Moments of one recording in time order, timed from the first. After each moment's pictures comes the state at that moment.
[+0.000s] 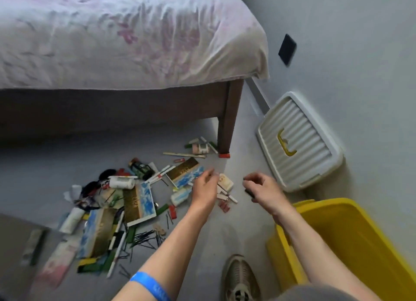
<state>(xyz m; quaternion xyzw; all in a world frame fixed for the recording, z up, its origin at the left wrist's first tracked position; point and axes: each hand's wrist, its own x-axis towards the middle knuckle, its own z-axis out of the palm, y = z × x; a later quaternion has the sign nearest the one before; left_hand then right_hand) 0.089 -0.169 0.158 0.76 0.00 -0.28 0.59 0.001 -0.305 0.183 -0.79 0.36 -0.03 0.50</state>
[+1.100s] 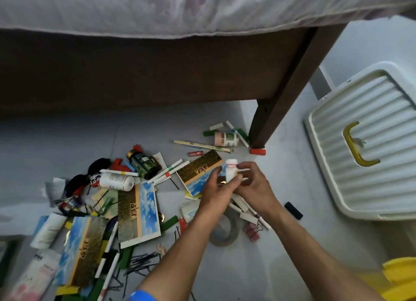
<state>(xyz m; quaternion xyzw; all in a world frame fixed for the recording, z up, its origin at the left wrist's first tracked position) 0.201 -0.183 0.027 0.72 0.08 -0.35 0.60 0.160 -0.296 0.022 -0.73 0.27 0.04 0.63</state>
